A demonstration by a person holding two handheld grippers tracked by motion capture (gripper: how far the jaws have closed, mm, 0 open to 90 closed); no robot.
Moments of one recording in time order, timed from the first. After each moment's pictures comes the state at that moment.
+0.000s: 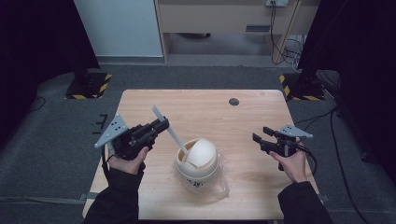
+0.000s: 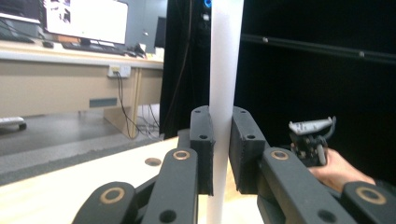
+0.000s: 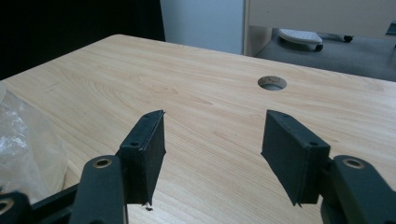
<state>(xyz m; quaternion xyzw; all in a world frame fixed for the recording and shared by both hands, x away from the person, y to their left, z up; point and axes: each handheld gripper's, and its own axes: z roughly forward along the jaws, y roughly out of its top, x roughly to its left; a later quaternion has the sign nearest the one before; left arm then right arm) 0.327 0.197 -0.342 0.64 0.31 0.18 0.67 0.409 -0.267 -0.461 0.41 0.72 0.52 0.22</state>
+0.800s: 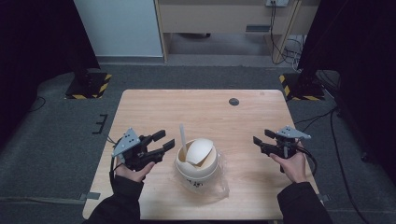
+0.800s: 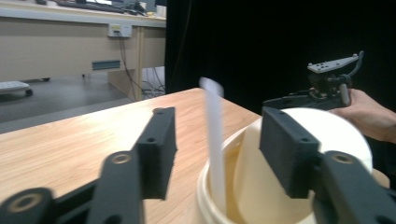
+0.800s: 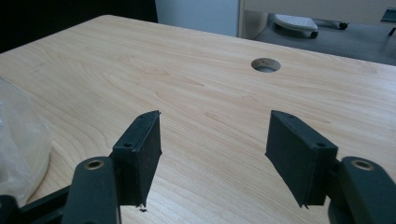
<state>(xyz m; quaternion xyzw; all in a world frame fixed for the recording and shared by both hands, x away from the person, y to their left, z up) 0.331 0.212 -0.398 0.68 0.33 0.19 0.62 0.410 -0.271 -0.470 0.42 0.73 0.49 0.23</state>
